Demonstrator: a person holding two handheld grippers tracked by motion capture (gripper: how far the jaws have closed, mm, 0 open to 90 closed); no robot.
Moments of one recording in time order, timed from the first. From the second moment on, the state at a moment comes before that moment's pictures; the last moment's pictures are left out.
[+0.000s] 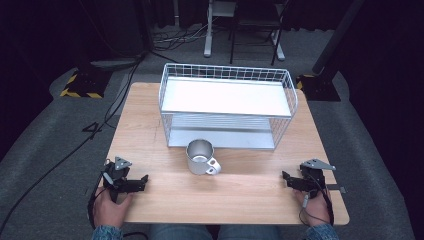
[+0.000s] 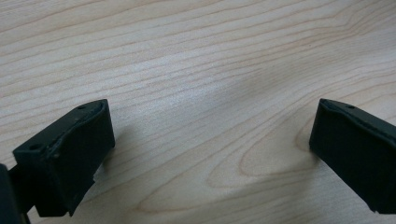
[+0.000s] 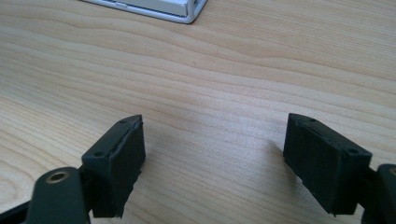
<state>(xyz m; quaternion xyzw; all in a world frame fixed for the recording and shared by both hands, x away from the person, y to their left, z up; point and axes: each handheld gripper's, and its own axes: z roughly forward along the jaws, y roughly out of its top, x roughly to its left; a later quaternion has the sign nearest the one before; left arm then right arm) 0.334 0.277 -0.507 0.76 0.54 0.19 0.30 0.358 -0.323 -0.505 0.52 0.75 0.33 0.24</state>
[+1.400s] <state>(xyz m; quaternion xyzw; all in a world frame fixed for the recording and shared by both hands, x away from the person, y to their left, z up) 0.333 0.276 -0.507 0.76 0.54 0.19 0.30 0.336 -0.285 -0.449 0.47 0.77 0.39 0.19</state>
